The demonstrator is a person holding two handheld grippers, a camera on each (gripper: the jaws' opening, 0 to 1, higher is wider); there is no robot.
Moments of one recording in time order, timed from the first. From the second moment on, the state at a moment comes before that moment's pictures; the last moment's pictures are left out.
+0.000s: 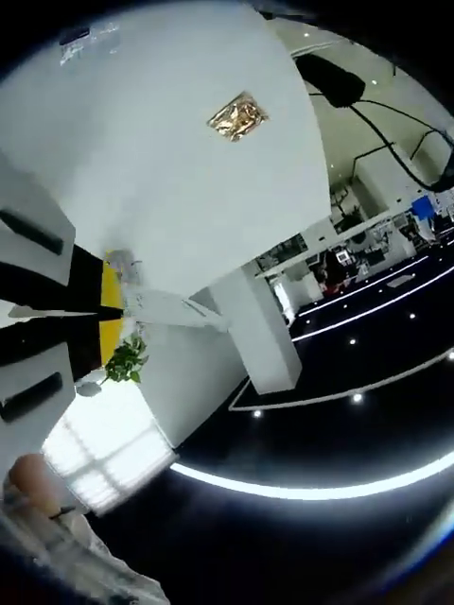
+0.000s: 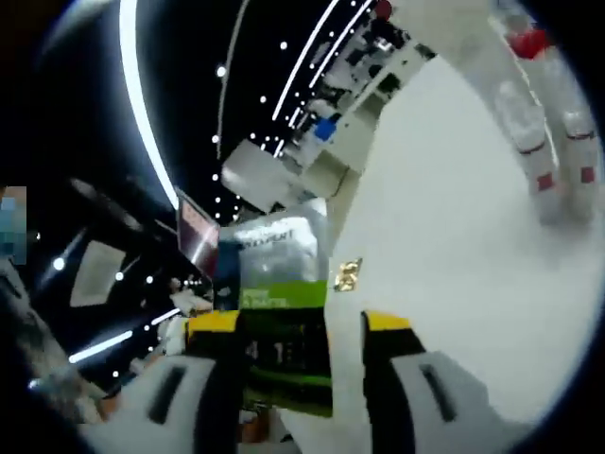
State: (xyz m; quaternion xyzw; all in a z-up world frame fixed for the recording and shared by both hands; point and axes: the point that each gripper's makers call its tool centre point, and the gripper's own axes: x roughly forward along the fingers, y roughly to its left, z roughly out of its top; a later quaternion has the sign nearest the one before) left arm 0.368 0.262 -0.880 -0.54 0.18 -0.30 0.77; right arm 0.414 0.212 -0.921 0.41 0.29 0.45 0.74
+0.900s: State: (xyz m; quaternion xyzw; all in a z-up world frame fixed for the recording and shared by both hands) left arm 0.275 0.175 -0.819 -0.47 0.25 -0.49 0.69; right arm 0.296 0.157 -0.803 0.38 0.19 0.57 0.70
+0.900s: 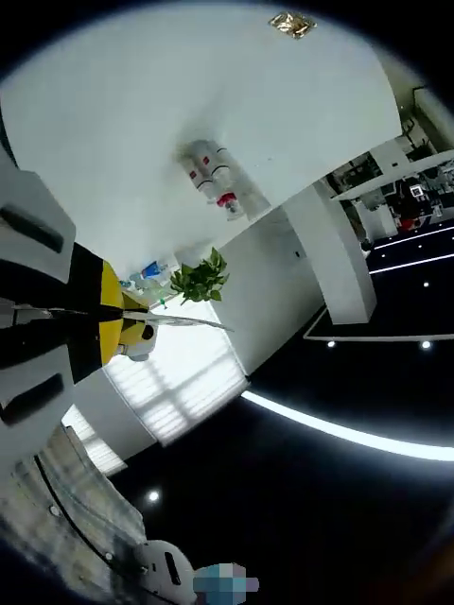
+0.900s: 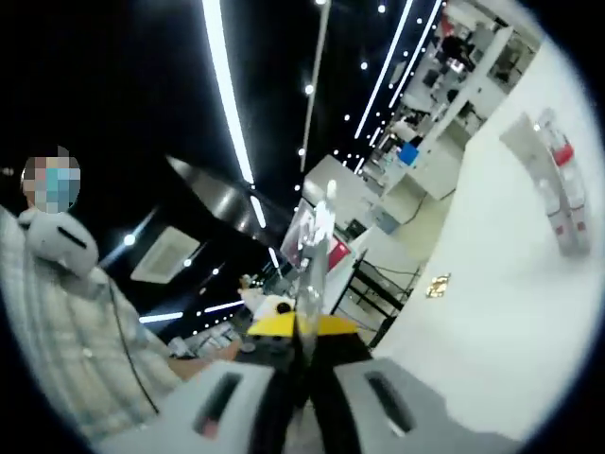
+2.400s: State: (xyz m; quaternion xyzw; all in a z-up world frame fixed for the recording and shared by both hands) left arm 0.281 0.191 -0.795 -0.45 0.18 -0.53 0.69; right arm 0.288 0.179 -0.789 0.36 0.21 0.59 0.69
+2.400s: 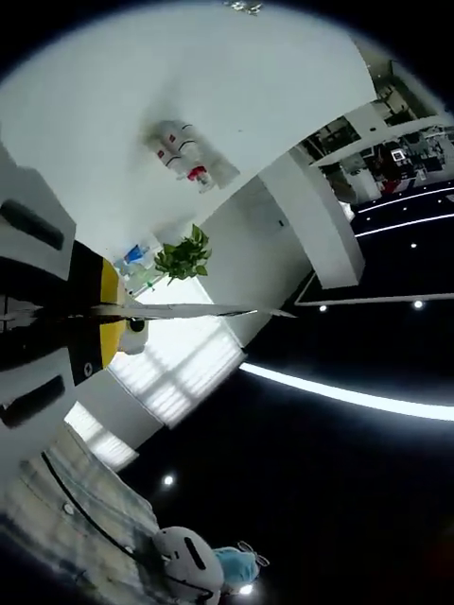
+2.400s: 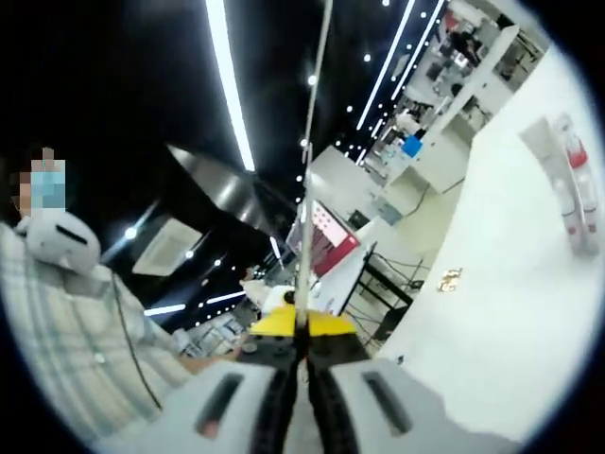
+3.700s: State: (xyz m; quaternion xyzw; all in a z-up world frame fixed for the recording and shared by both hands) left arm 0.238 0.187 -0.822 -0.46 0.23 -0.52 0.68; right arm 0.288 0.165 -0.780 0.42 0.19 0.57 0.68
